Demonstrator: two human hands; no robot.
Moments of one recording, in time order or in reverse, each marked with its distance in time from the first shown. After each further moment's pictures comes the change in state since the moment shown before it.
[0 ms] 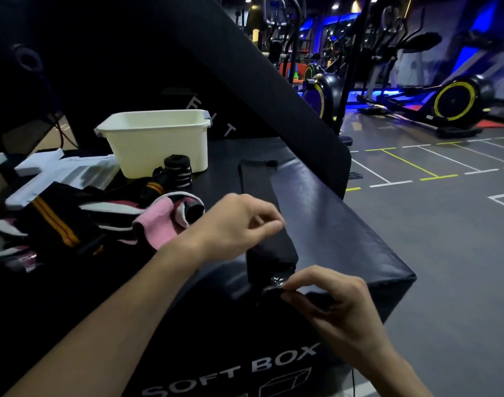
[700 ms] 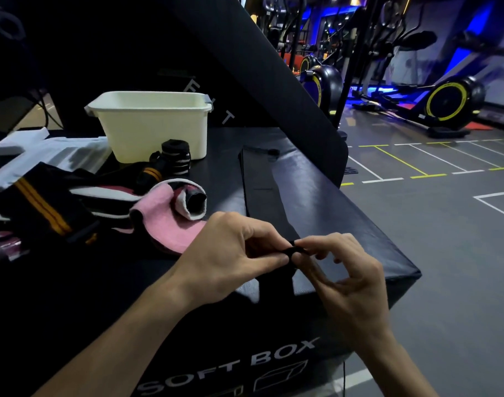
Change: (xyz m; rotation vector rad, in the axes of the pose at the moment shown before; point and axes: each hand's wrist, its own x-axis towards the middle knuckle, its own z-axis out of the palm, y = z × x) left_hand -0.056 0.013 0.012 -0.352 0.087 -0.029; right_hand 0.021 -0.007 0.011 -0.144 0.208 0.039
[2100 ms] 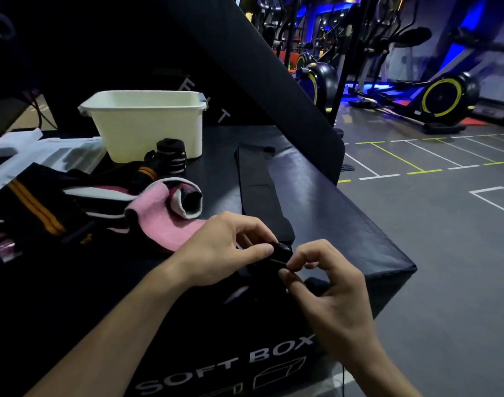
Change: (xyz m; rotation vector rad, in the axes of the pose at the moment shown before) left_hand 0.015 -0.036 -0.002 0.053 -0.111 -0.091; right_hand -0.016 -0.011 0.011 0.145 -0.050 0.123
